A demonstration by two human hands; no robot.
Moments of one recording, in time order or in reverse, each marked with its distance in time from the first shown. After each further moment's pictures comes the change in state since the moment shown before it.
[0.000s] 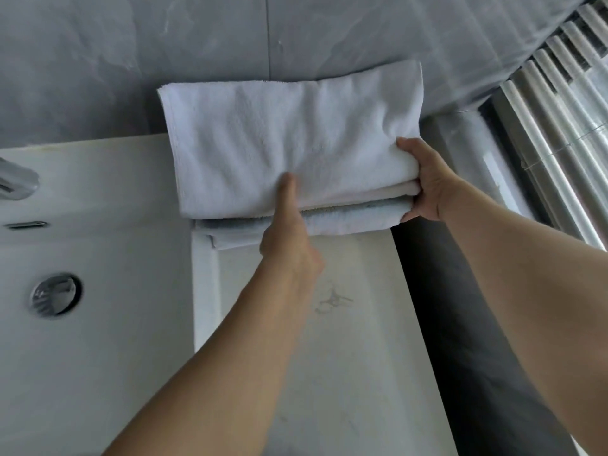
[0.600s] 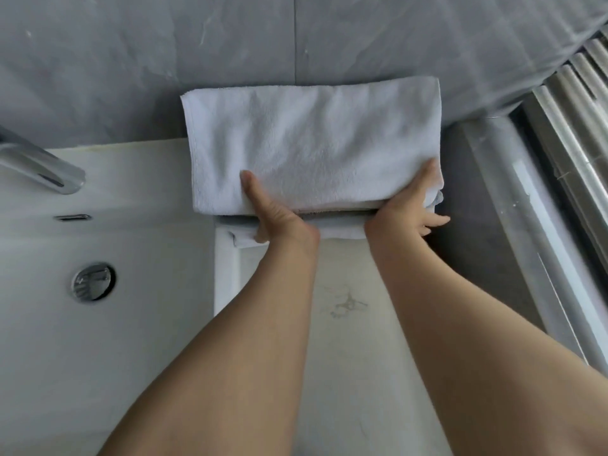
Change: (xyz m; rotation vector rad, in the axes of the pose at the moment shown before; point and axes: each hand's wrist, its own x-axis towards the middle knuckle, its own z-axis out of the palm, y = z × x) left_hand 0.044 0.022 -0.001 -0.590 0.032 0.187; right_hand -0.022 0.031 0.091 0.775 0.547 0.047
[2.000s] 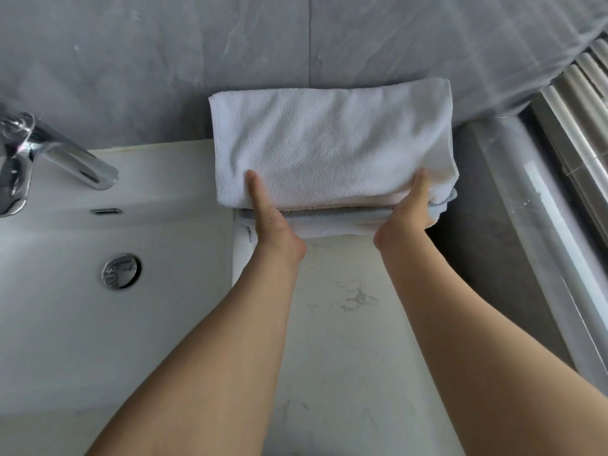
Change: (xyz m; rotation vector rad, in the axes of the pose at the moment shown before) left_hand -0.001 0.029 -0.039 0.362 -0.167 0.079; right_hand -0.011 0.007 -0.022 -0.056 -0.166 0.120
